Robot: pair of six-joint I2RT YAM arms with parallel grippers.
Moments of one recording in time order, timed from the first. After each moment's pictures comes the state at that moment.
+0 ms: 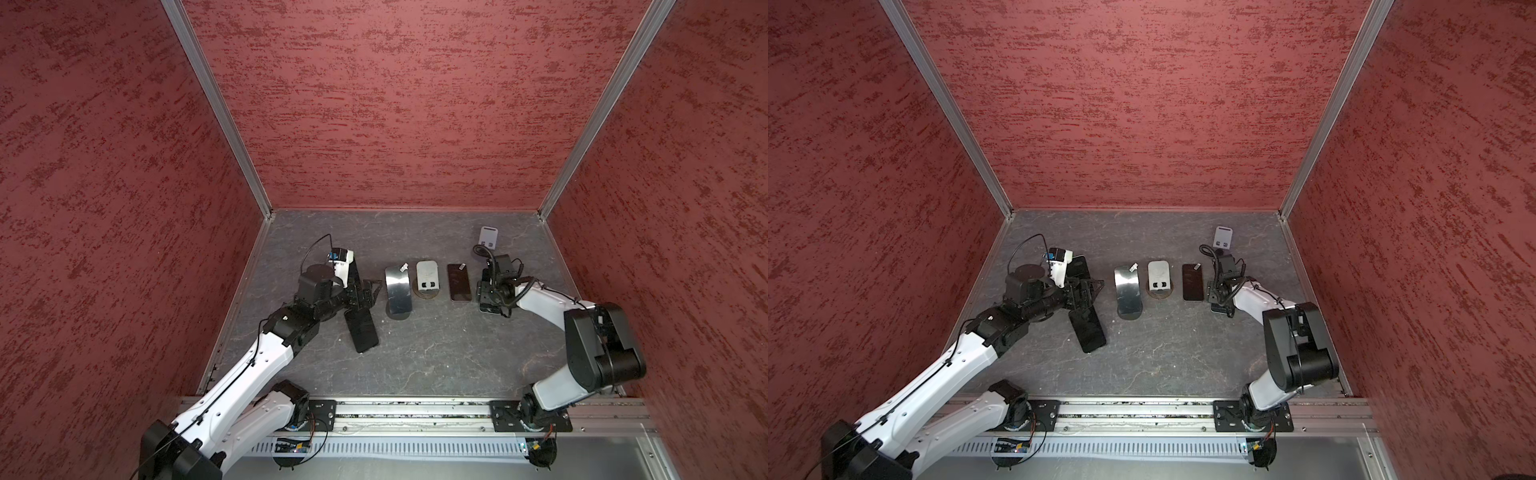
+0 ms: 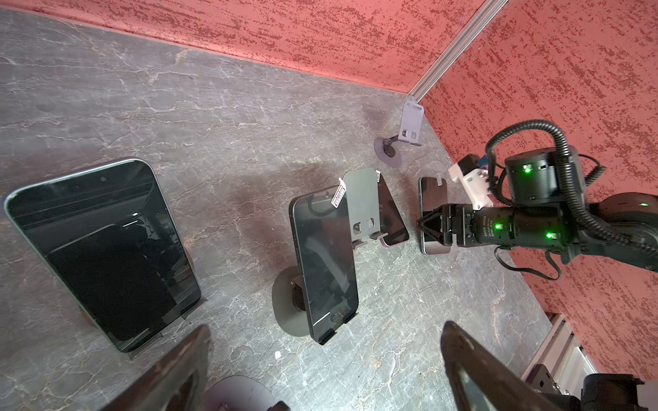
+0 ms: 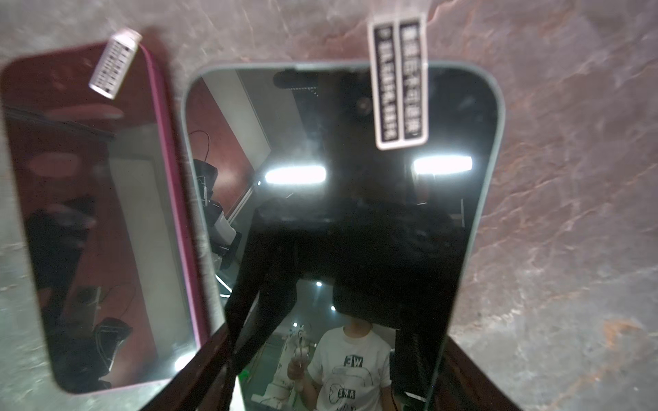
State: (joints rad) left arm -0.47 0.91 0.72 -0.29 0.19 -0.43; right arm 0.17 1.58 0.82 -0.36 0.16 0.35
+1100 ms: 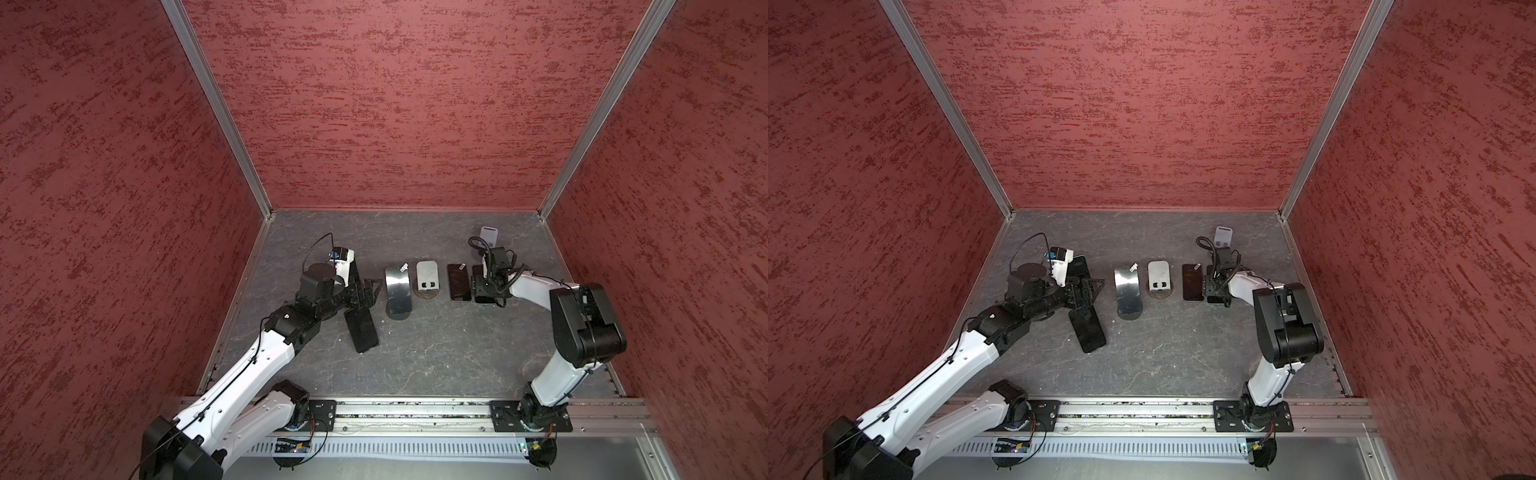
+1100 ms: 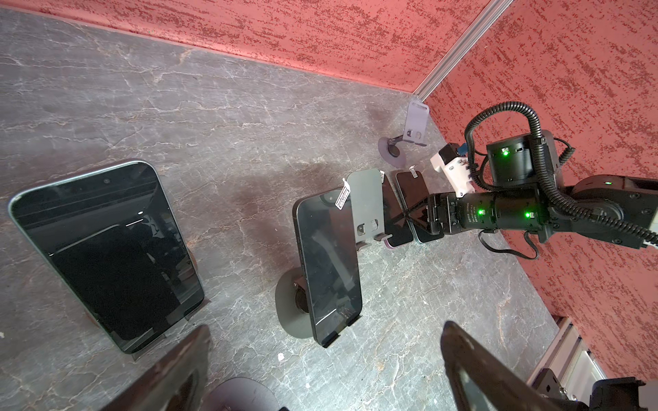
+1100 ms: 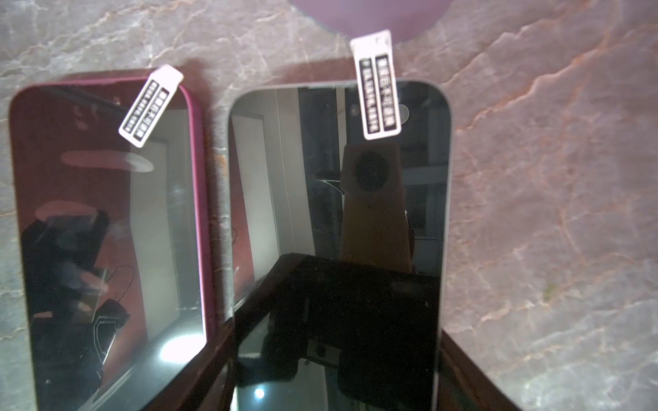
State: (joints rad) left arm -0.47 0.93 0.73 -0.29 0.18 -0.43; right arm 0.15 1.74 0.94 -0.31 0.07 0.21
